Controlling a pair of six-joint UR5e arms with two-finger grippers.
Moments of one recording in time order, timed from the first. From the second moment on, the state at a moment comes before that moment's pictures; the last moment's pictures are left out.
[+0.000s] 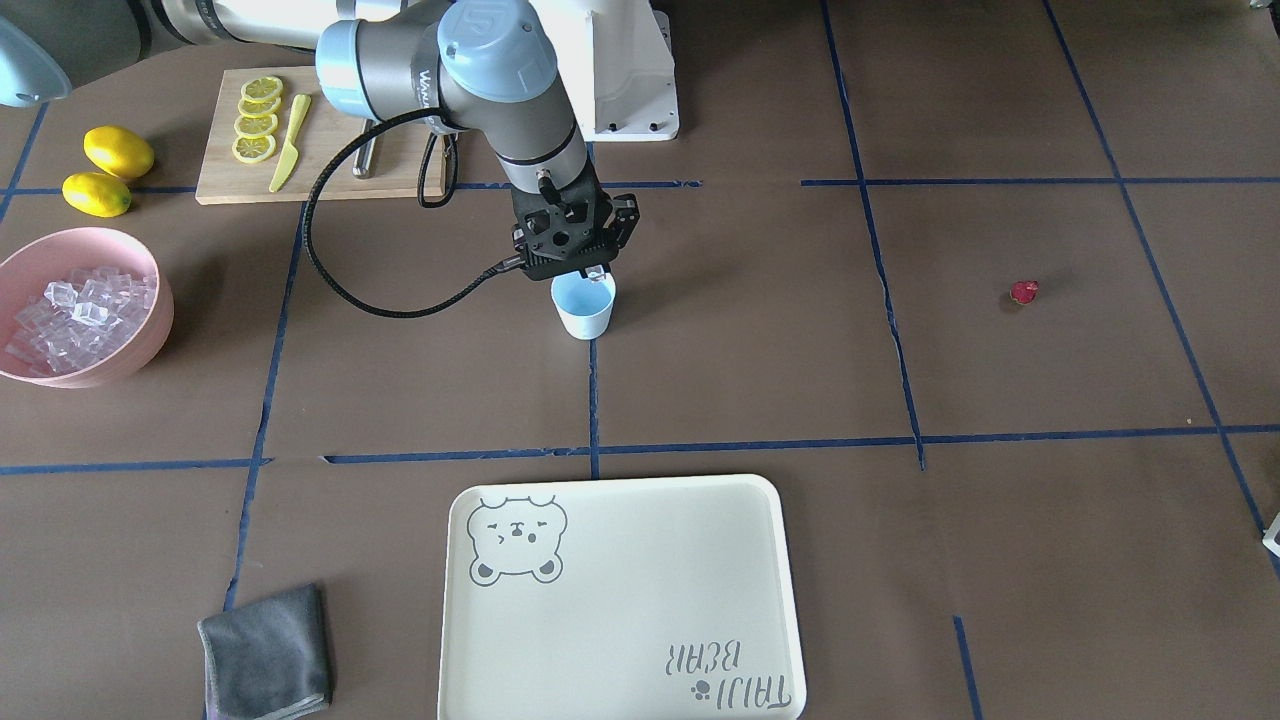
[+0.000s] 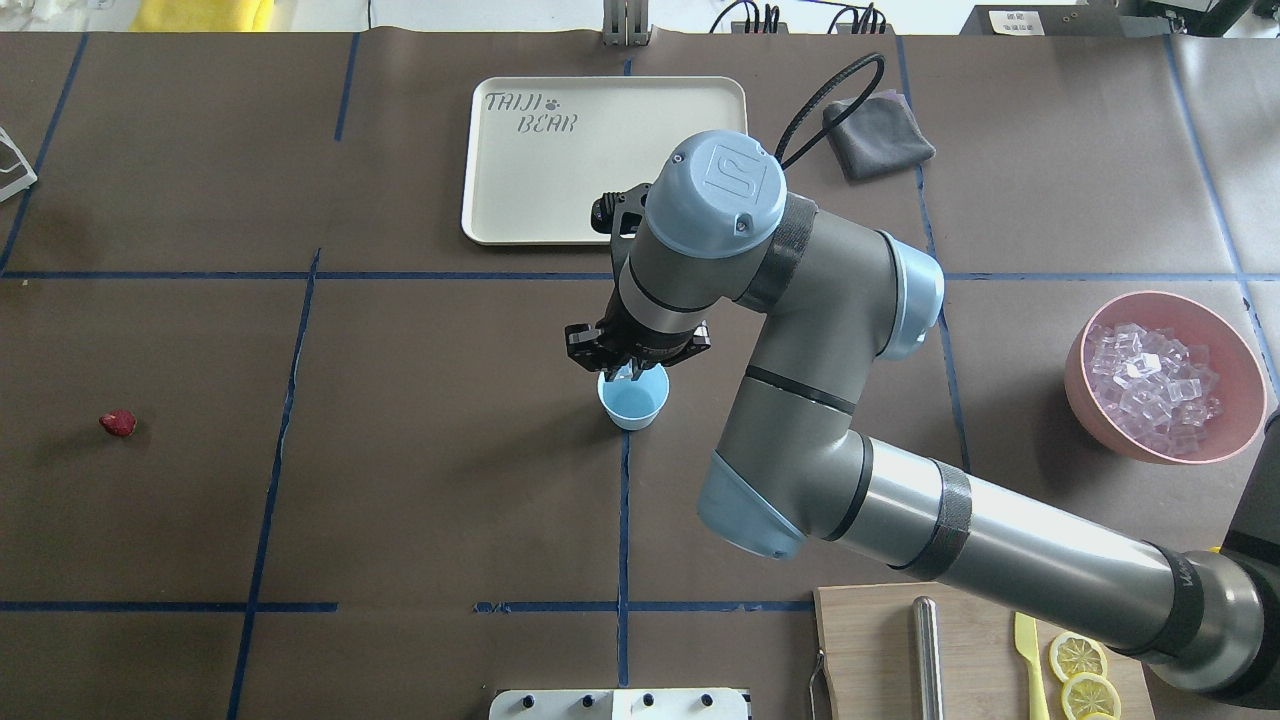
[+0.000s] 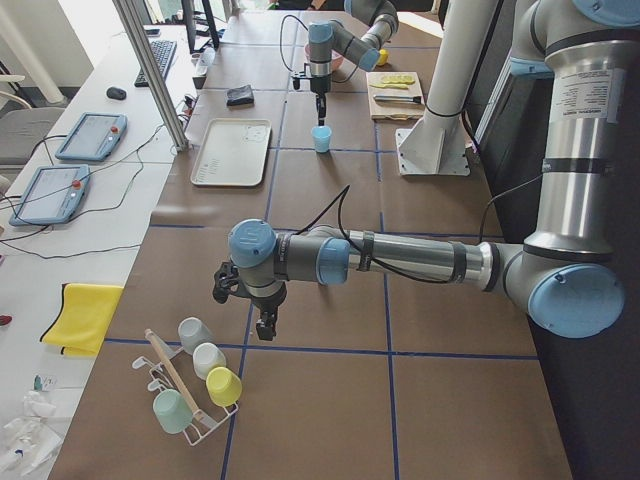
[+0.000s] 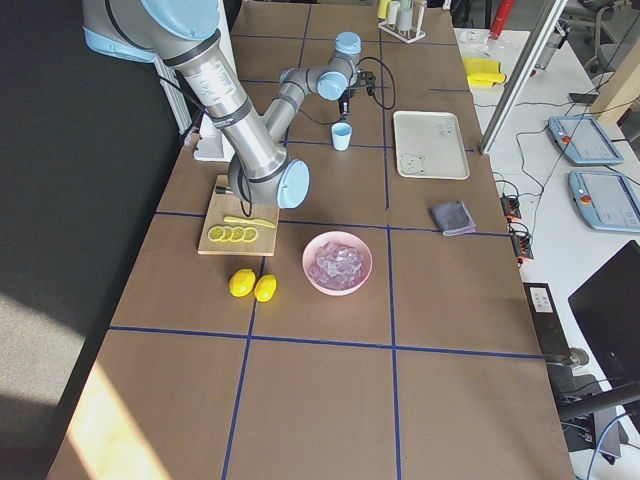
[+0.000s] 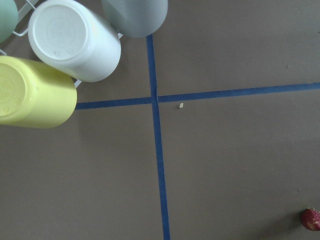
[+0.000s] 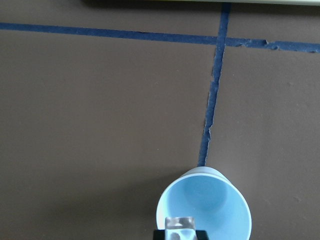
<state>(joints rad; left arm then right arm) -1.52 -1.58 -1.65 -1.53 -2.38 0.02 0.54 -0.80 1.65 -1.52 2.02 1.11</state>
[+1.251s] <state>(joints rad) -1.52 -1.58 -1.65 -1.53 -2.38 0.02 0.63 -0.87 1.80 -1.63 2.07 1.09</state>
